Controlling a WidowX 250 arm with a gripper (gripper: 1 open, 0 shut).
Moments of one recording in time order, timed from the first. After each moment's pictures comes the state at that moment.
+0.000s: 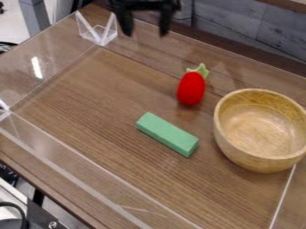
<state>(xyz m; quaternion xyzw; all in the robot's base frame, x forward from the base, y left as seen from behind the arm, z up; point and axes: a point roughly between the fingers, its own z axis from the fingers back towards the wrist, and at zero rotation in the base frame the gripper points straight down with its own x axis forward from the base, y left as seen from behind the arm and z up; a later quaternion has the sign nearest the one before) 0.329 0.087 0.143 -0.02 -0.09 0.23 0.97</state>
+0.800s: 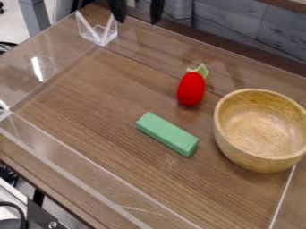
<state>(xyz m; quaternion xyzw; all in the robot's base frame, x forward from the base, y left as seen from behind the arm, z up) 0.332 0.083 0.148 -0.02 -0.10 0.19 0.98</state>
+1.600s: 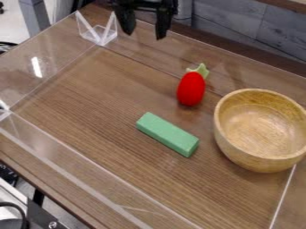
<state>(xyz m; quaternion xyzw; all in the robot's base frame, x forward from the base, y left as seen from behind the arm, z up) 0.333 0.079 0.124 -0.02 -0.07 0.13 0.99</state>
